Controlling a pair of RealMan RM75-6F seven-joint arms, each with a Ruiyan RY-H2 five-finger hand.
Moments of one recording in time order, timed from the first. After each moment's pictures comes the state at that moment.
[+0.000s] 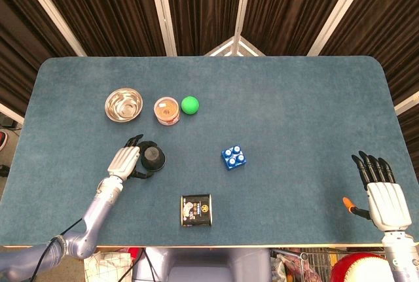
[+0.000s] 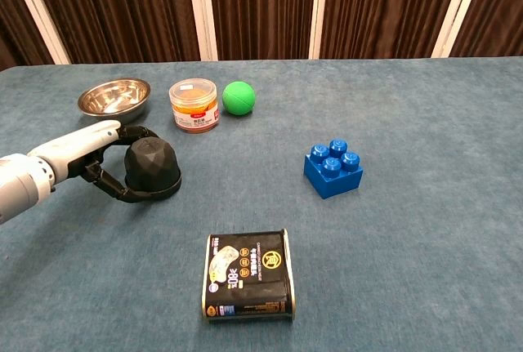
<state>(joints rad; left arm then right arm) -0.56 -1.71 -0.21 -1.26 1.21 0.92 -0.02 0.10 -1.12 0.05 -1.63 -1.52 1.46 -0.02</state>
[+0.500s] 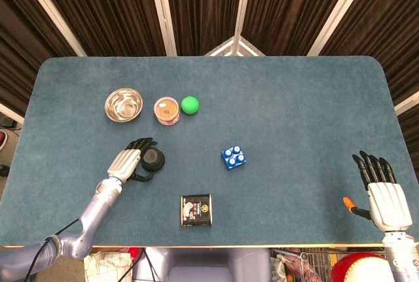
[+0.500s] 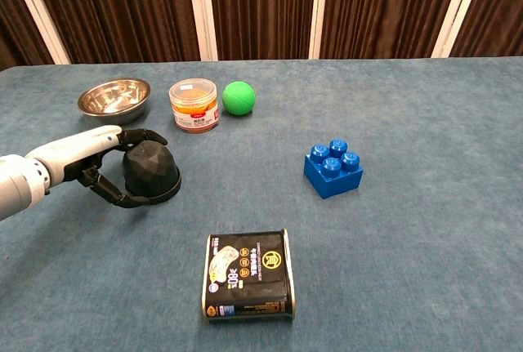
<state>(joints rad) -0.58 -1.66 -0.18 -1.33 1.20 0.89 -0.02 0.09 -1.11 0.06 -1.64 -1.52 1.47 -0.03</state>
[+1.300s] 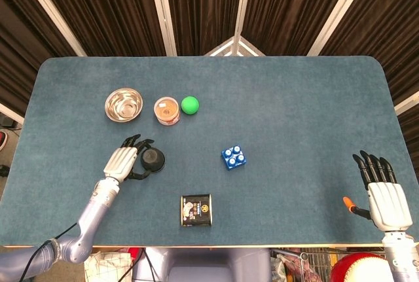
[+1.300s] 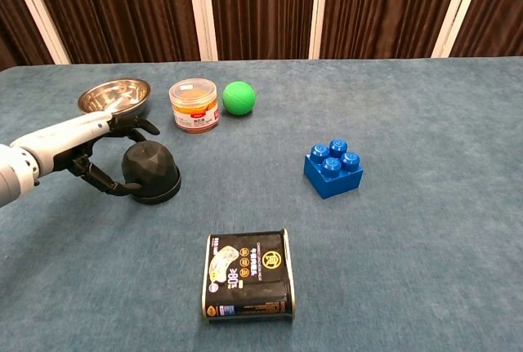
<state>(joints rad) -0.57 -1.64 -0.18 -1.40 1.16 0.98 0.09 0.09 -1.12 0.06 -1.65 -1.51 1.47 -0.04</state>
